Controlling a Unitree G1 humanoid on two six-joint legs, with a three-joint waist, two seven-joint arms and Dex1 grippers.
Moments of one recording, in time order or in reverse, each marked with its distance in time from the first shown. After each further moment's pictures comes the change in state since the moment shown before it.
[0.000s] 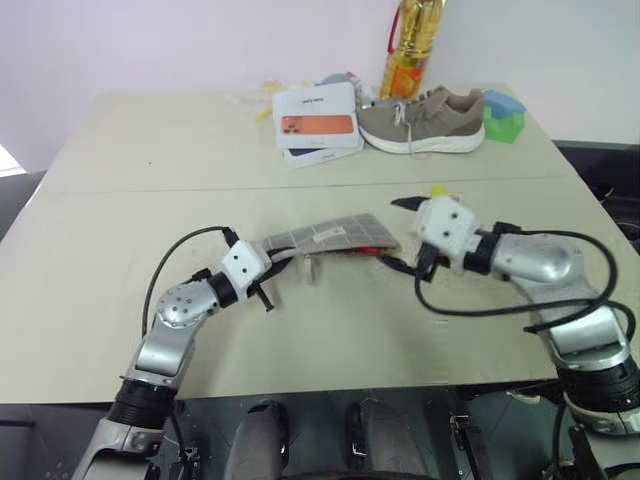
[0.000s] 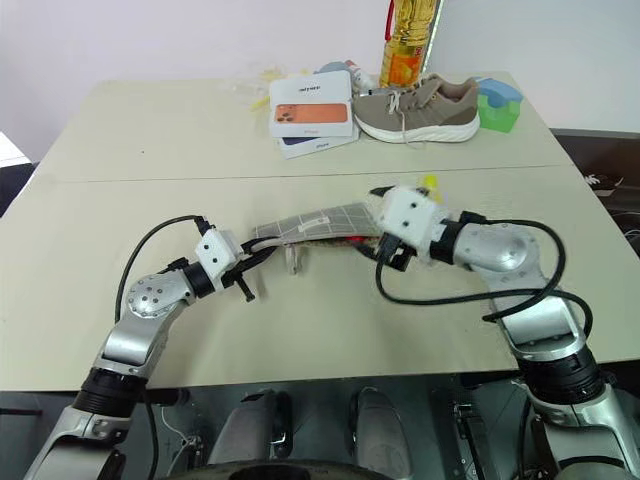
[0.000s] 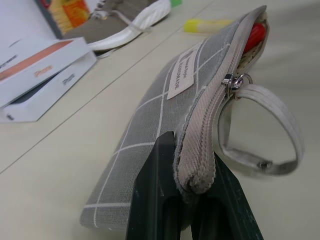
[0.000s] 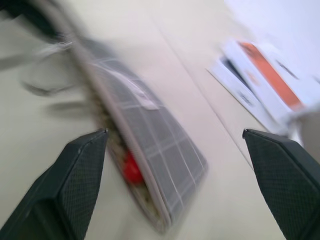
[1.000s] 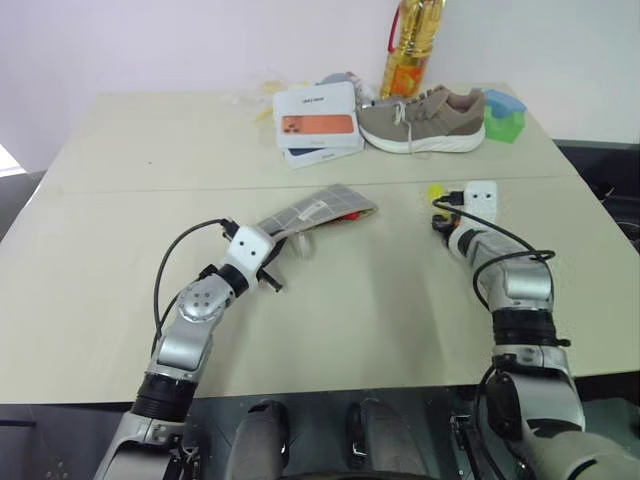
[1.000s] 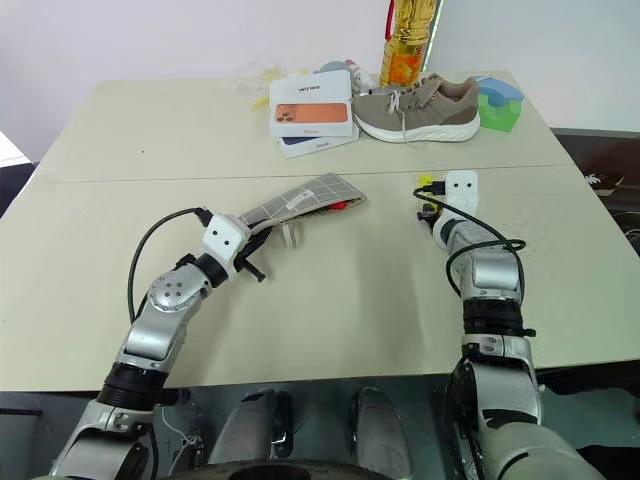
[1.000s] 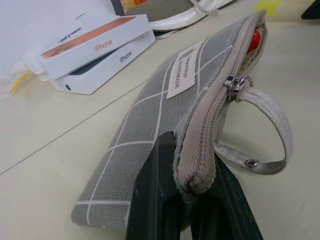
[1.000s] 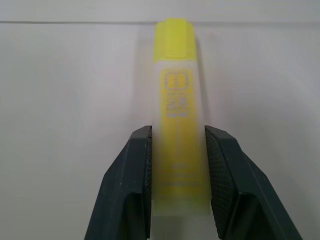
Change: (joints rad) left arm -0.049 -0.093 0.002 0.030 0.080 0.097 0.230; right arm -0.164 0.280 -0.135 0.579 0.012 0.068 -0.486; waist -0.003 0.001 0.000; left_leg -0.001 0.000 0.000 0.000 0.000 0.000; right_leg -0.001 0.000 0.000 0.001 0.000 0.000
